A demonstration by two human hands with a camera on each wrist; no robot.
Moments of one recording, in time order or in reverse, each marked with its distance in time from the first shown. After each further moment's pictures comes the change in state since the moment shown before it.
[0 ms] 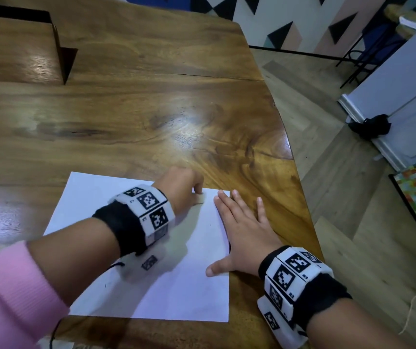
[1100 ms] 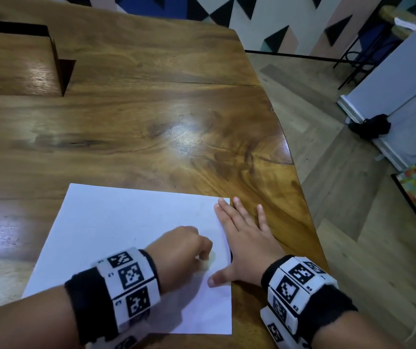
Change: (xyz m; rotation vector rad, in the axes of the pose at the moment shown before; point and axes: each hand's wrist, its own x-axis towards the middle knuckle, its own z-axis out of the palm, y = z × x) left_hand -0.059 0.004 0.026 0.052 -0.224 0.230; right_hand 0.001 0.001 0.002 0.030 0.003 0.001
